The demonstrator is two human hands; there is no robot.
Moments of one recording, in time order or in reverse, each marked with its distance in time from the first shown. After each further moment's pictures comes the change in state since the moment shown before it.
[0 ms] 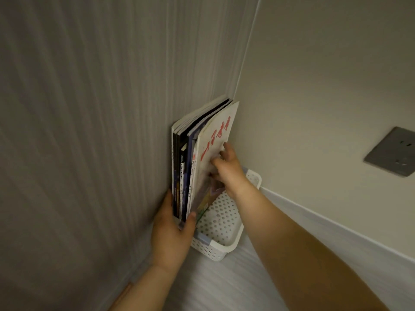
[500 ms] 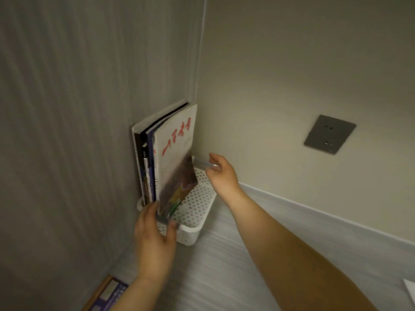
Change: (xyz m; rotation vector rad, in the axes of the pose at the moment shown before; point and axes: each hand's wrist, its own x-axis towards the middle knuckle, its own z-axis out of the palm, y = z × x) left_hand -0.054 0.036 0.001 0.130 0.008 0.027; right_hand -0.073 -0.002 -0.058 -0.258 0.199 -0.147
